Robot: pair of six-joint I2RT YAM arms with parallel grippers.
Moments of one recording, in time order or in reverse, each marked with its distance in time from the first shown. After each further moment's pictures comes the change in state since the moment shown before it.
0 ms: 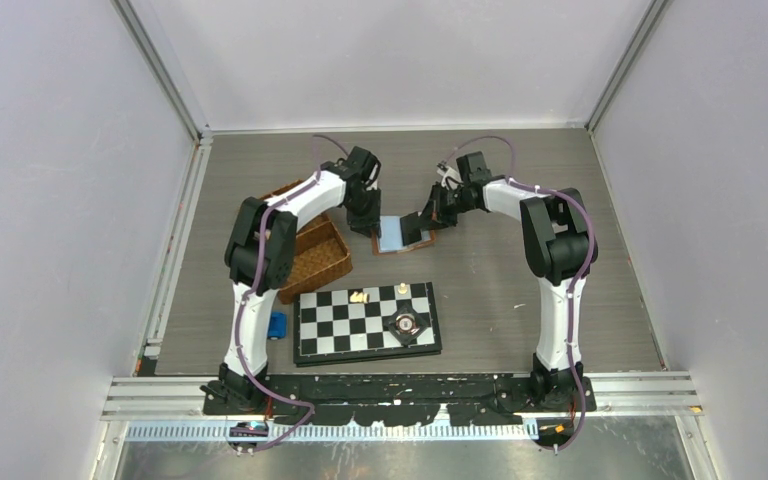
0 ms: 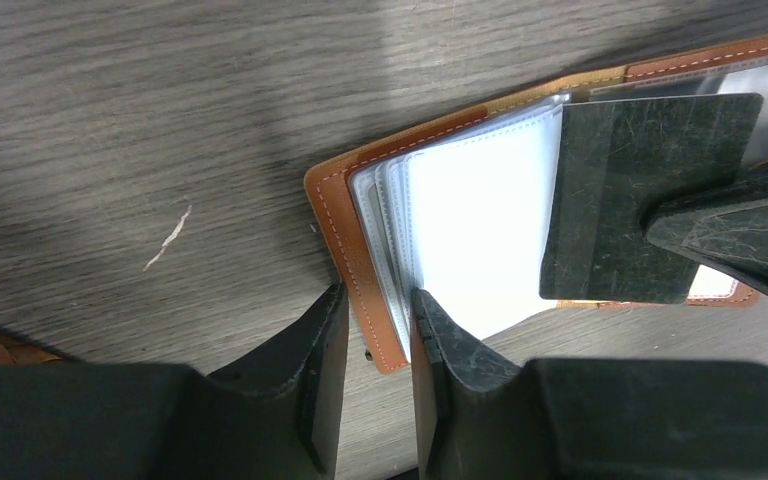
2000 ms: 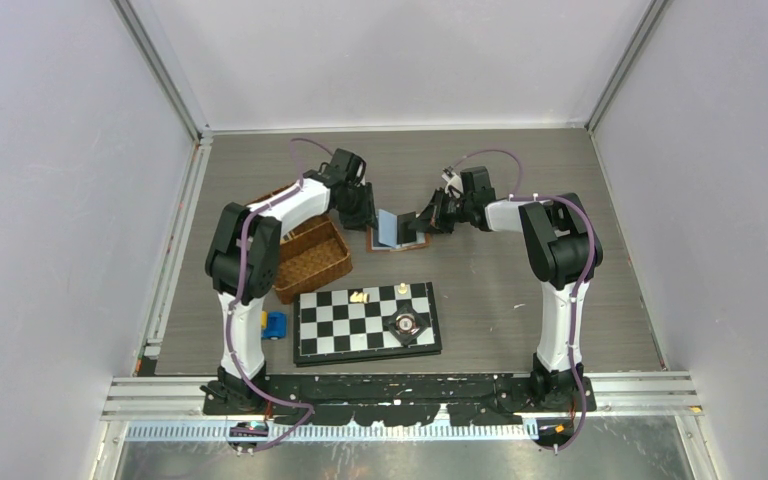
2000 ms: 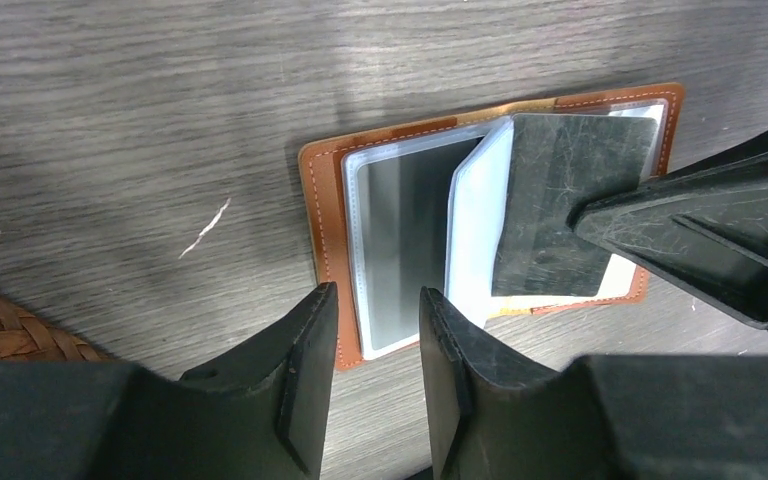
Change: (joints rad) left arm 0.041 -0.137 -0.188 0.213 0.035 -0.077; right arm 0.001 -0.047 -0.250 0.455 -0.012 0.213
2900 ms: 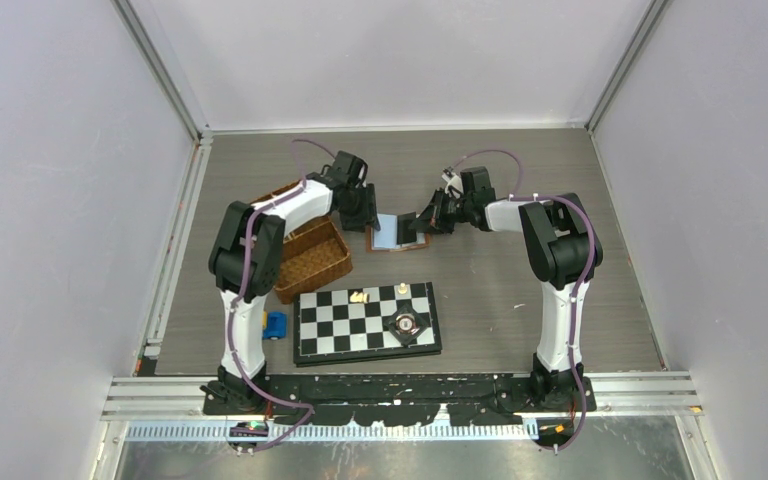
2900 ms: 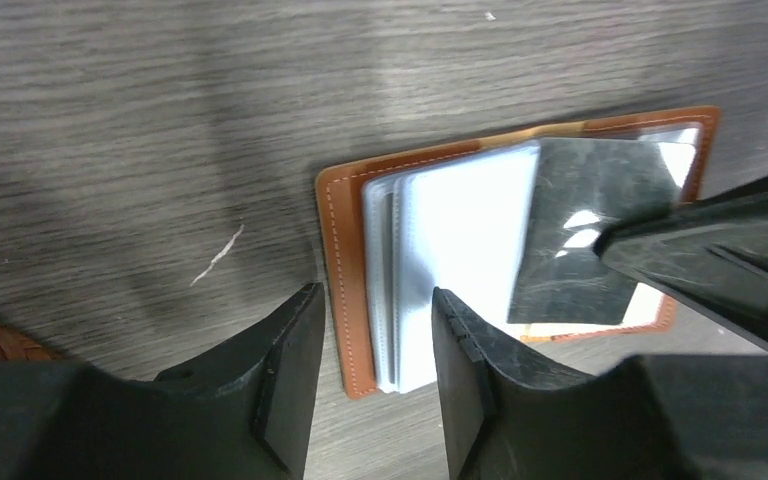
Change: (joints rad) left arm -0.005 0.013 -0.020 0.055 -0.023 0.003; right arm 0.000 0.000 0.000 -0.007 -0.001 -0.004
